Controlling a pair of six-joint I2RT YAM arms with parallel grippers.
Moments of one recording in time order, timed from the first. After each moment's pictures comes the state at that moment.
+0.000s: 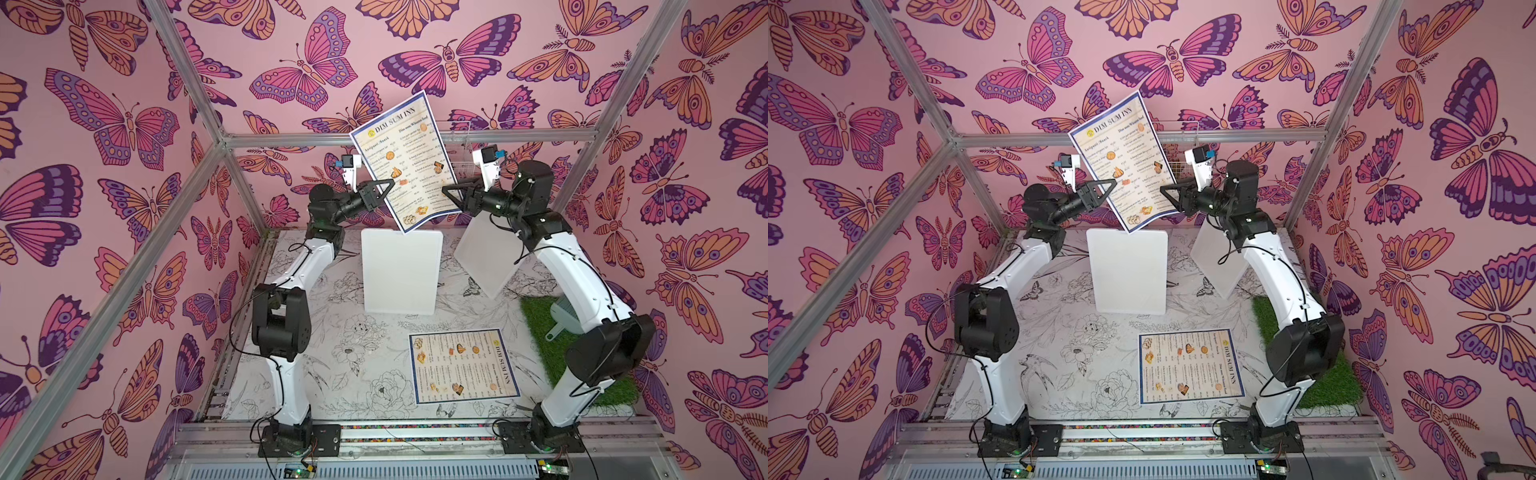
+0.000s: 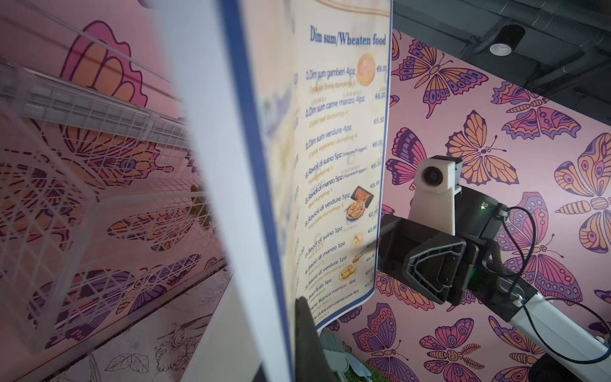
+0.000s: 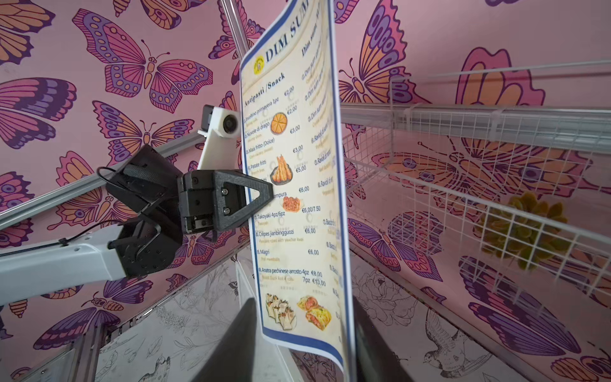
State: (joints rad) left arm -0.21 2.00 1.75 0.67 0.90 -0.85; right arm 0.25 1.74 1.84 -0.19 -0.73 0.18
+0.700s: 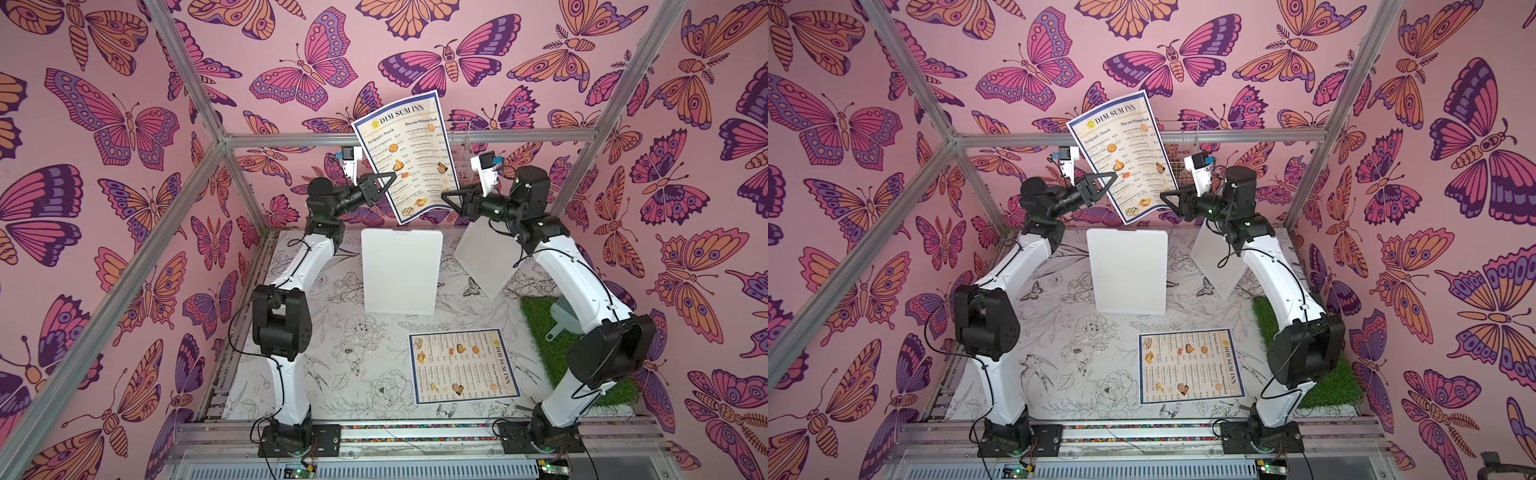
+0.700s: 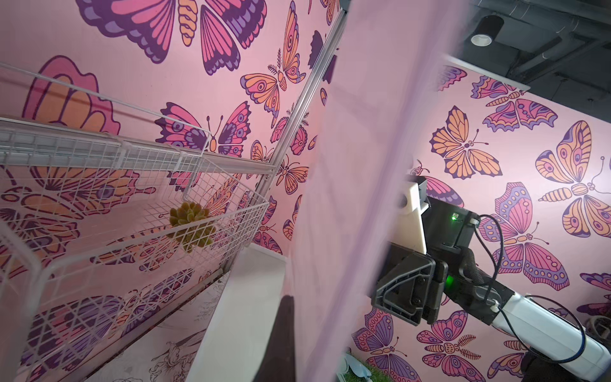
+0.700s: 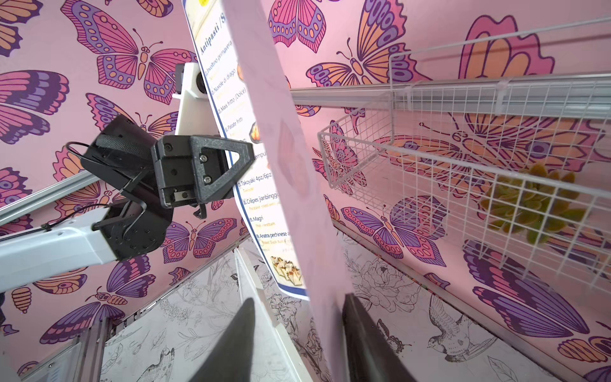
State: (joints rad) left arm -0.21 2.01 1.82 0.64 0.92 -0.84; right arm 0.25 1.72 1.78 -0.17 -0.73 0.19
